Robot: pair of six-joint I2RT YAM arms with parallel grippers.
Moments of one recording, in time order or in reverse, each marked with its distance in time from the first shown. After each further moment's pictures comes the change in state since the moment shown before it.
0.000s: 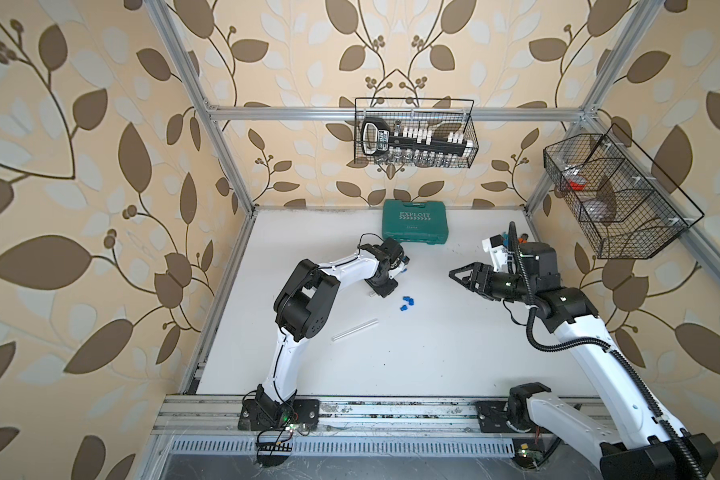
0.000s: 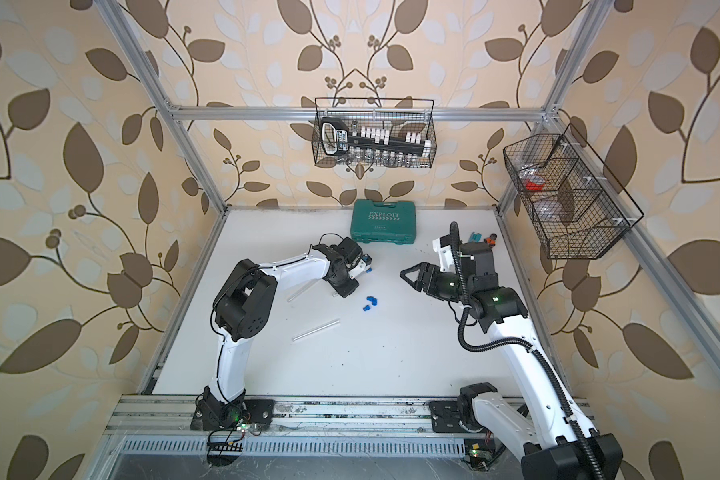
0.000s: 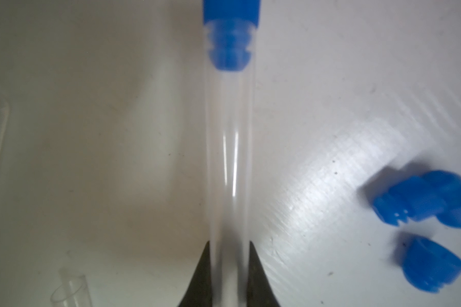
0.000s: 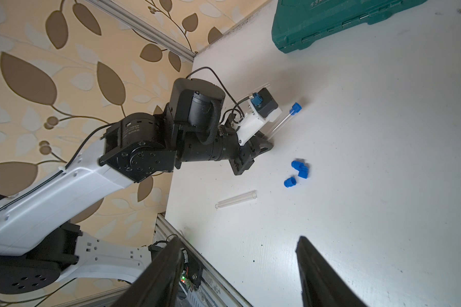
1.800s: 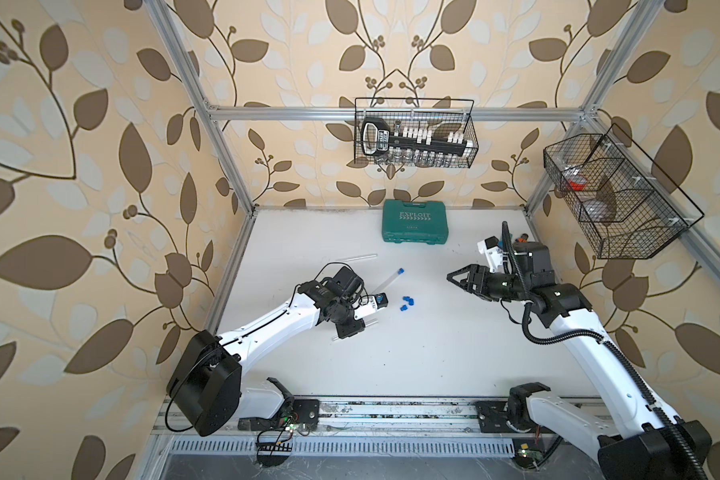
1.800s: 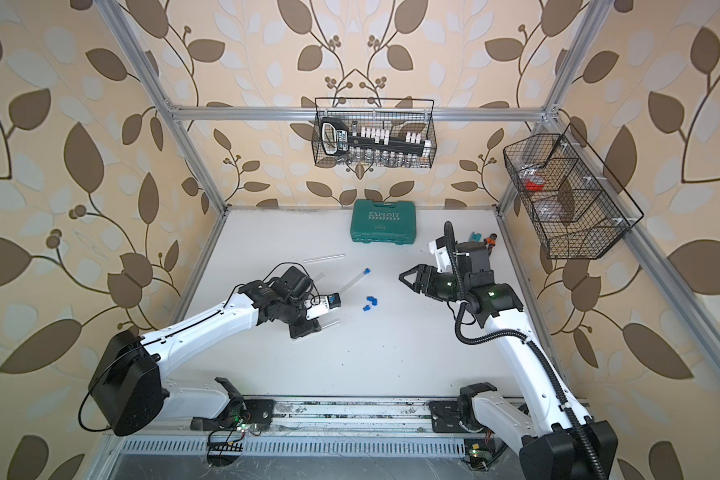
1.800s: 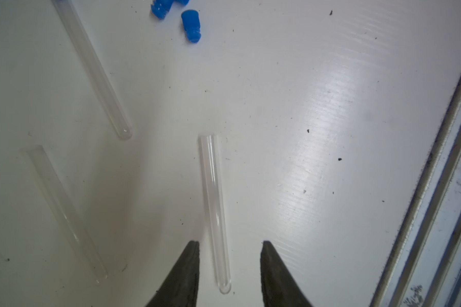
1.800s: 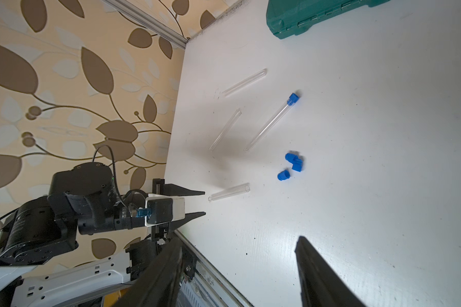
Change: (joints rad) left arm 0.000 -0.776 -0.660 -0.034 0.195 0.376; right arm -0.001 0.045 0.000 -0.022 -0.010 -0.047
